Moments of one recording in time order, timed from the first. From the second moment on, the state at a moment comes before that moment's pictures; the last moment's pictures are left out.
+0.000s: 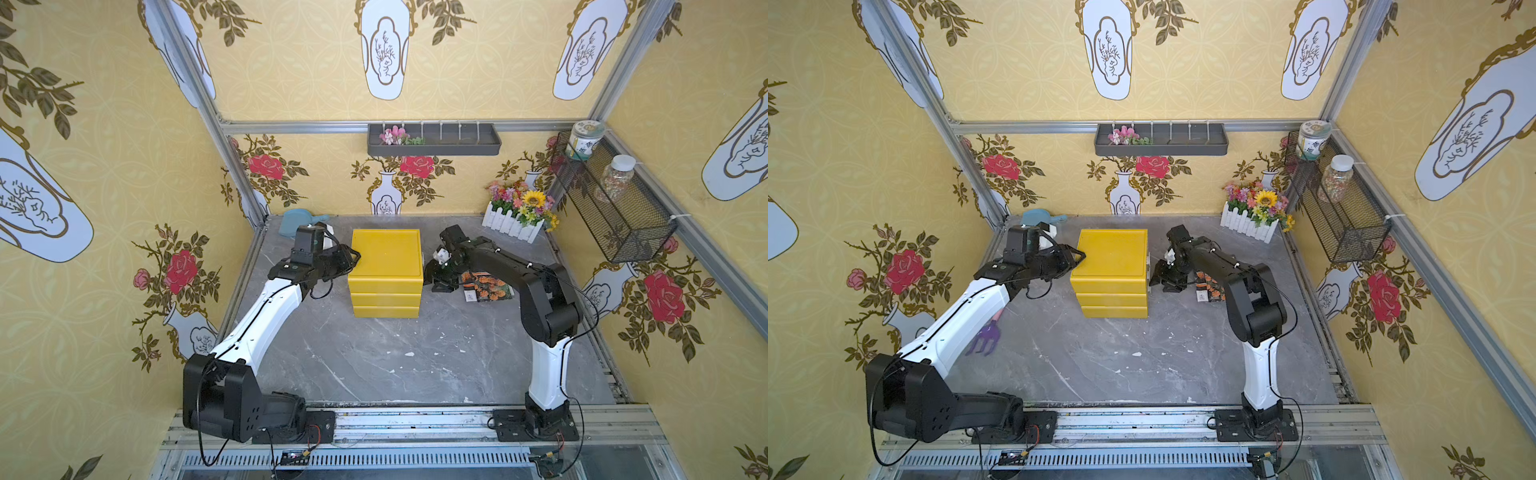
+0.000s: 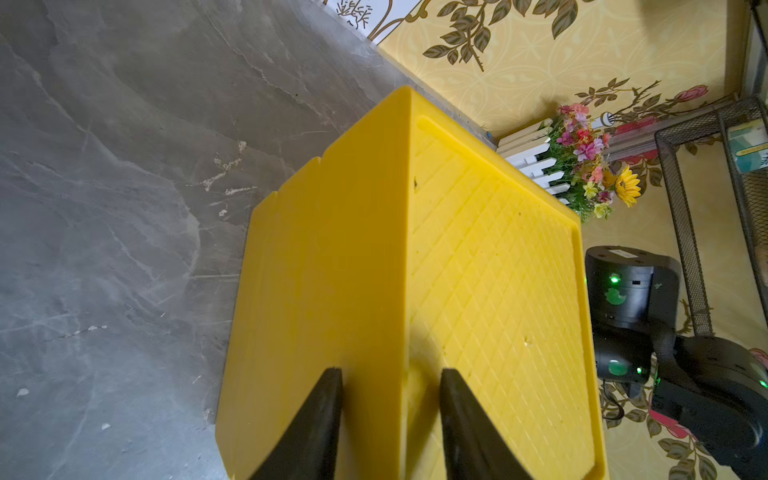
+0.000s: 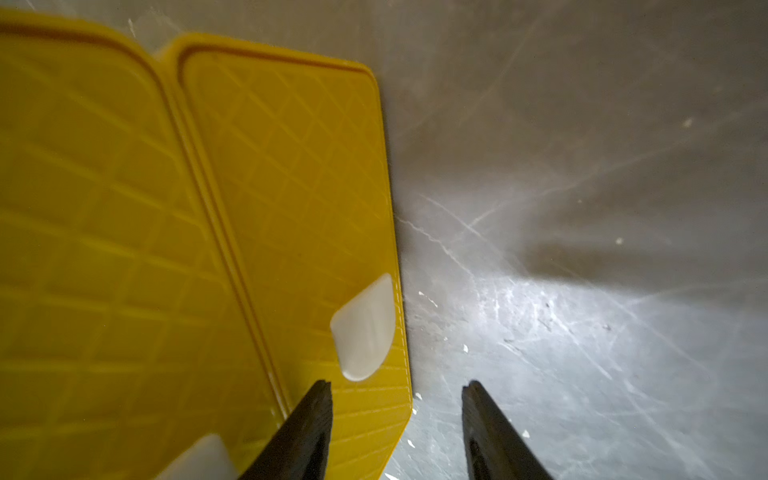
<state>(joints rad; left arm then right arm) -0.23 1.37 1.11 -0.46 0.35 -0.67 0.38 2.03 1.53 -0.74 -0.50 0.57</state>
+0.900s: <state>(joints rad) -0.23 1.37 1.11 -0.45 0.35 -0.67 0.37 2.08 1.61 -0.83 -0.43 0.51</state>
